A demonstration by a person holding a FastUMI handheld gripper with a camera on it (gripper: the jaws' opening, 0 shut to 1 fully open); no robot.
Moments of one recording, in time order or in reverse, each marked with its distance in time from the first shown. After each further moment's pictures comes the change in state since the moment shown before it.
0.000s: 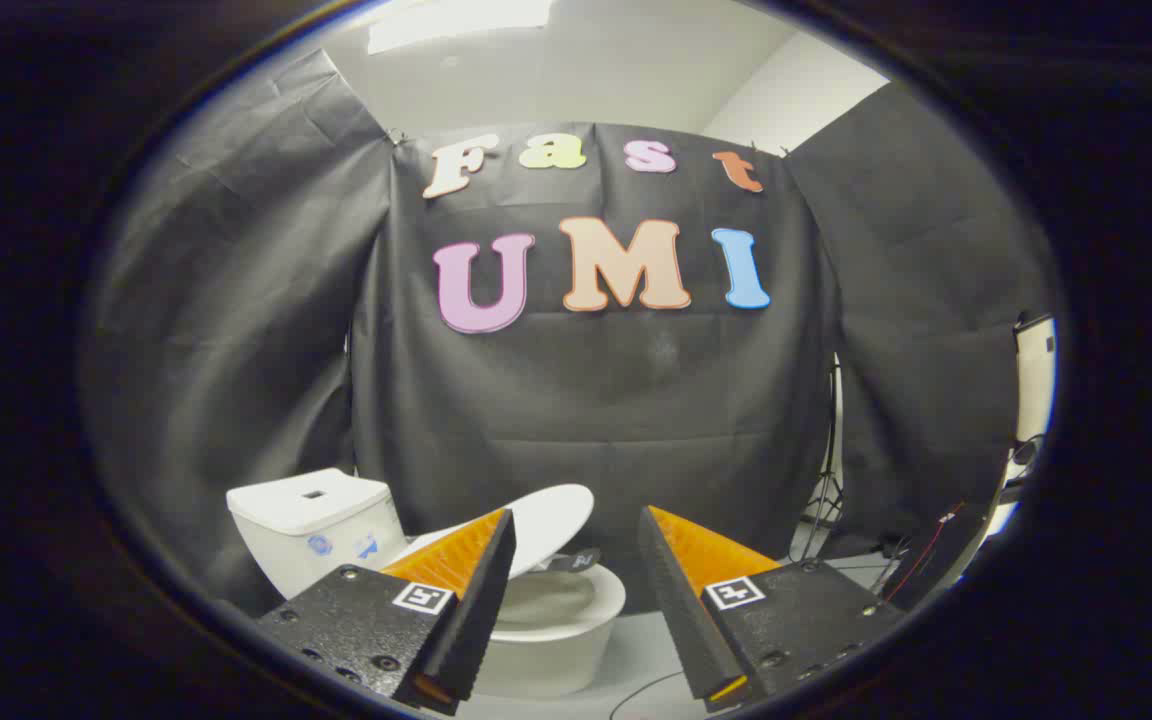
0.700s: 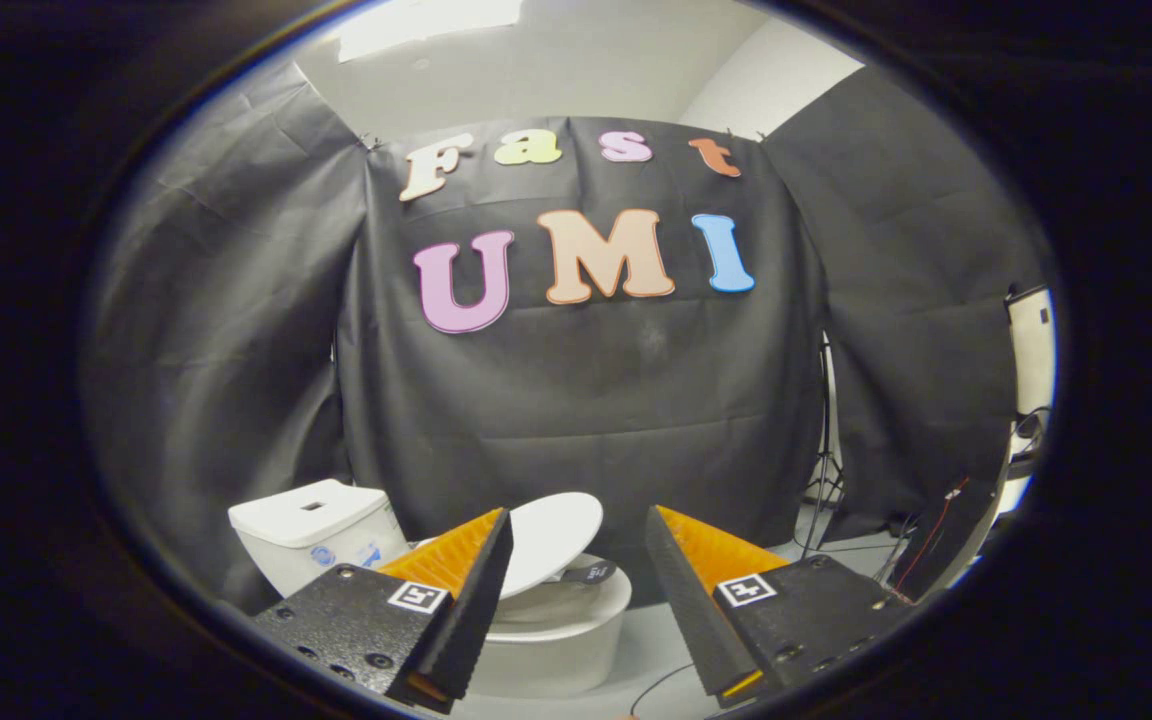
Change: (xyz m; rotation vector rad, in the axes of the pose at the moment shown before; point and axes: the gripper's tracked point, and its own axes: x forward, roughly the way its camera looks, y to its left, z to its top) arm 0.005 -0.002 -0.007 0.059 0.037 -0.012
